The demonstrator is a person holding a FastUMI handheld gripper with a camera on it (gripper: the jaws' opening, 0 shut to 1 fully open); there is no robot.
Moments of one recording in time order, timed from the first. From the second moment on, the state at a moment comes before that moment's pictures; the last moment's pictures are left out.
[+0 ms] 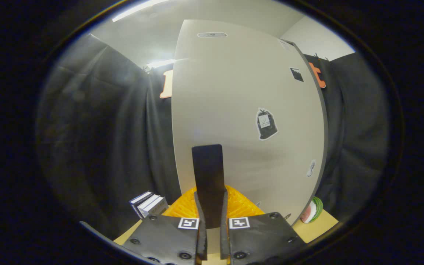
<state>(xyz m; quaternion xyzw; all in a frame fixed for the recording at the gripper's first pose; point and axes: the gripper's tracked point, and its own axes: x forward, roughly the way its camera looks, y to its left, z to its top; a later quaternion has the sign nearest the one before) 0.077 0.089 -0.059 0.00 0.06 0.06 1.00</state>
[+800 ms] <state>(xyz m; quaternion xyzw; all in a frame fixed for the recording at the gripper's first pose) -0.024 -0.035 -0.034 0.00 0.07 0.10 0.99</state>
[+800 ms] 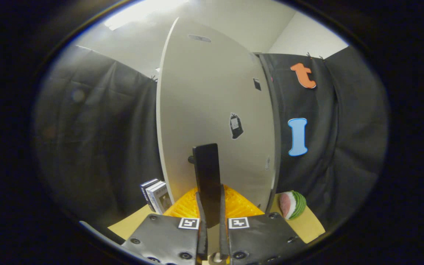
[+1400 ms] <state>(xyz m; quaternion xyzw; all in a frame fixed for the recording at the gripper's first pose) -0.042 -0.117 -0.022 -0.01 0.06 0.07 1.00</state>
